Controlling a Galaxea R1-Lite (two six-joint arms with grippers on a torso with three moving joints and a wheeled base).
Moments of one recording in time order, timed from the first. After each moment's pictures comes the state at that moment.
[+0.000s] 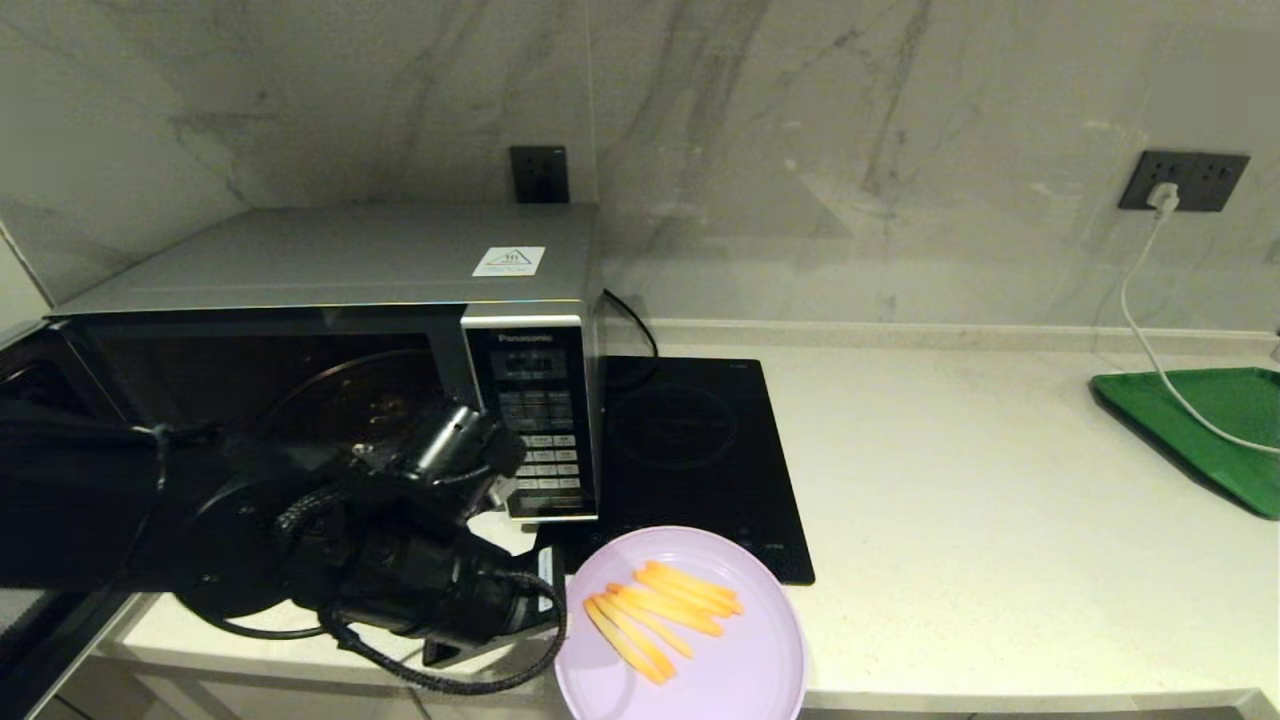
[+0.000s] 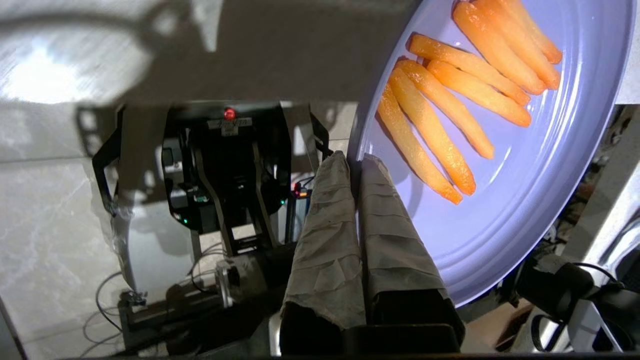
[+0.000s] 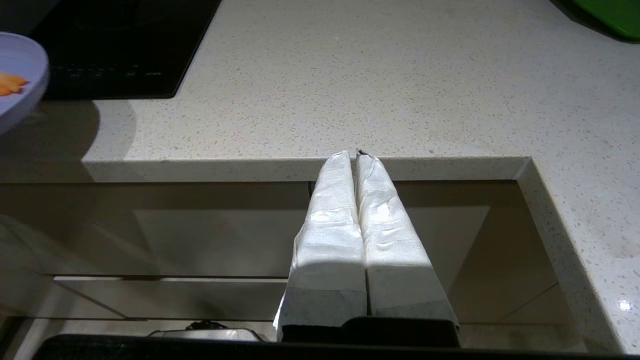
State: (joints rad) left arm -0.60 1.74 -0.96 0.21 -0.18 -0.75; right arm 0.00 0.00 -0.11 0.26 -0.04 0.09
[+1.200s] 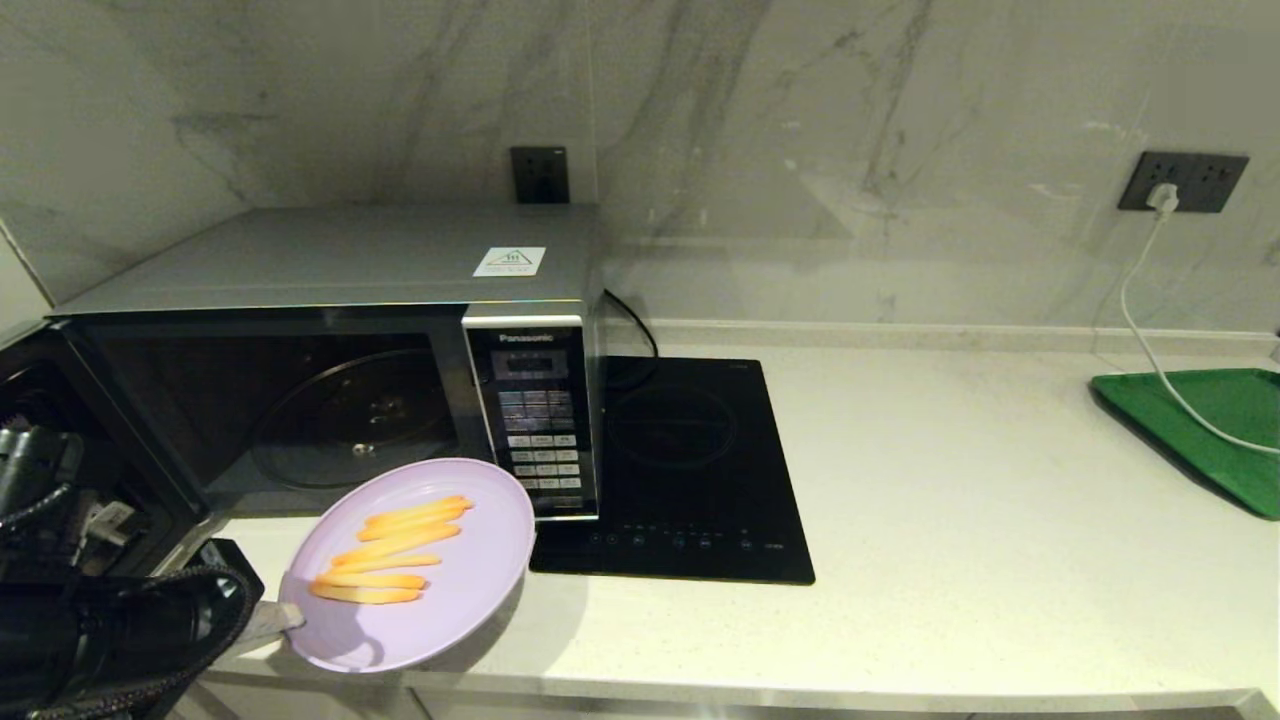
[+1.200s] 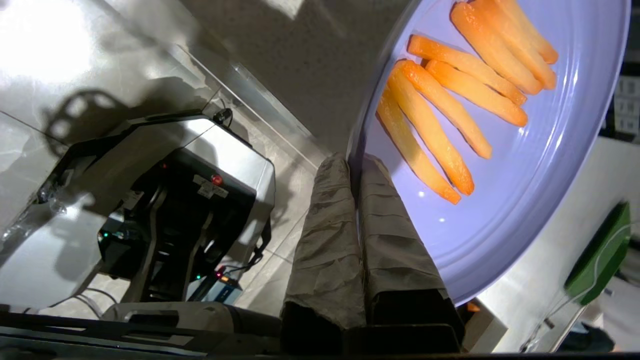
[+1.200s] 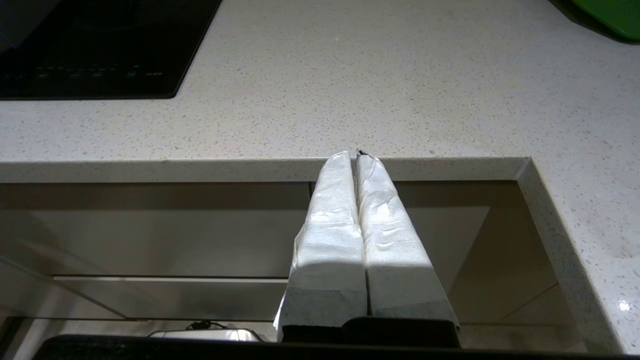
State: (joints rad) left arm 0.01 1.34 -0.64 0.19 -0.20 -0.90; right arm 0.00 0.00 -0.11 0.26 -0.04 0.09
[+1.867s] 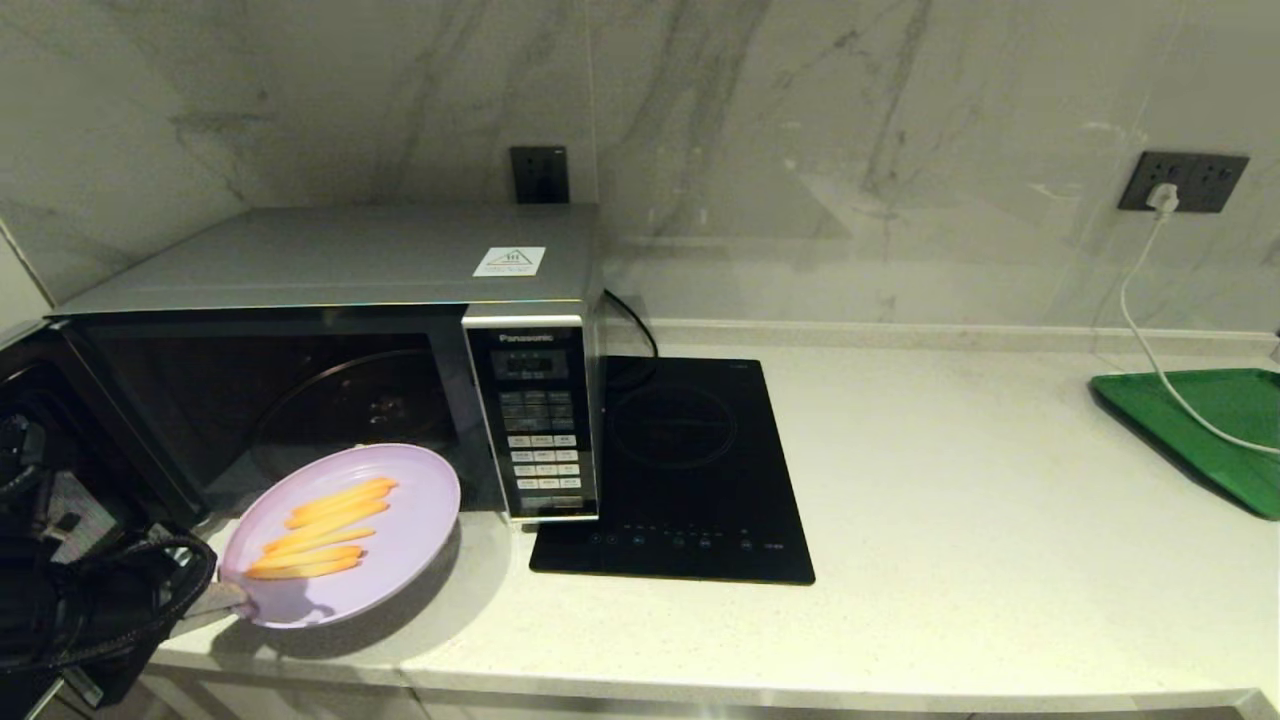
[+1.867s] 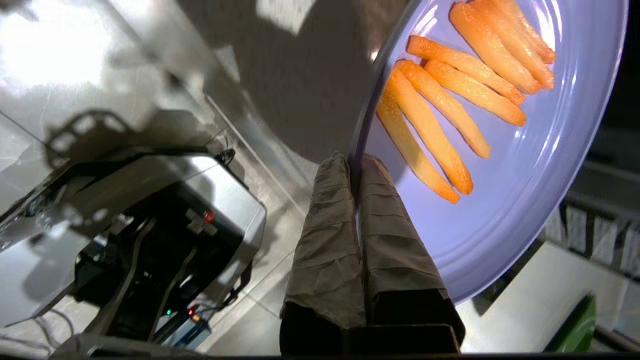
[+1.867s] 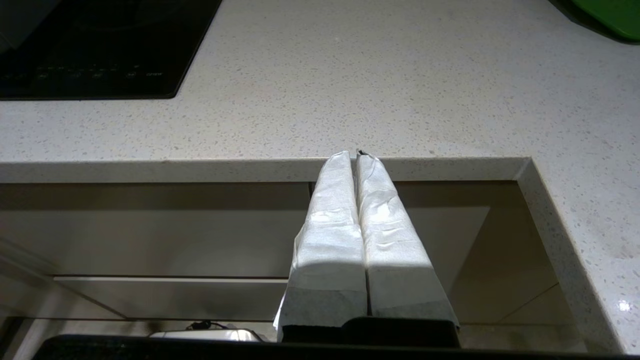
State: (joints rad) left arm 0.22 1.44 -0.66 0.09 -0.20 -0.89; right arm 0.00 0.00 -0.11 0.26 -0.04 0.09
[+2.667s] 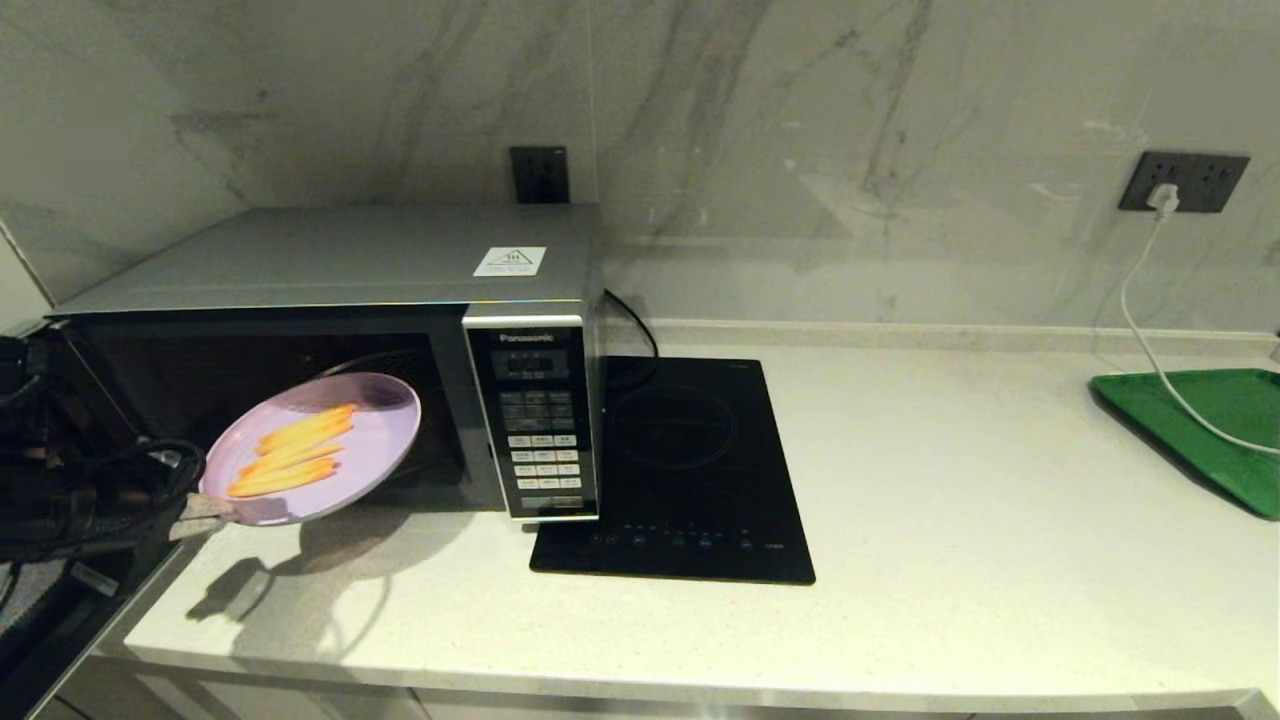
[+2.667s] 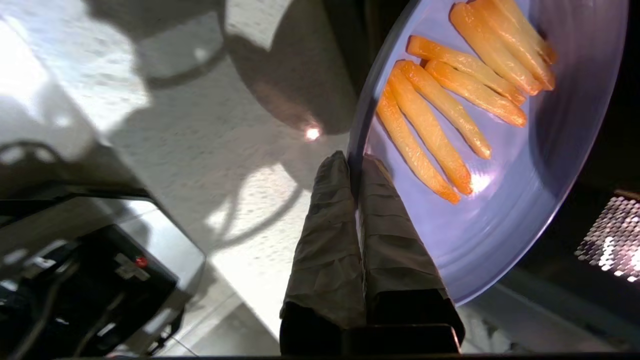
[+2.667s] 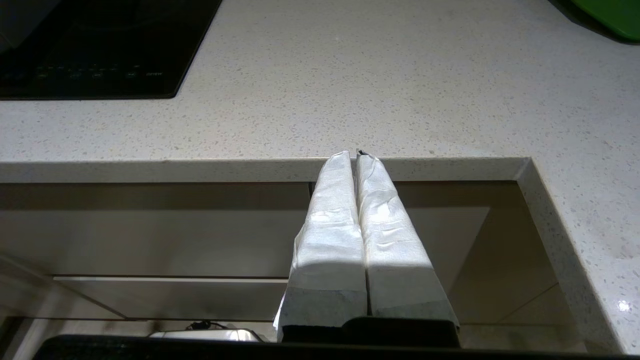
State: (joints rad) left arm 0.28 1.60 -0.91 0.10 -0.19 -1.00; right arm 0.00 0.00 -0.11 0.26 -0.04 0.09
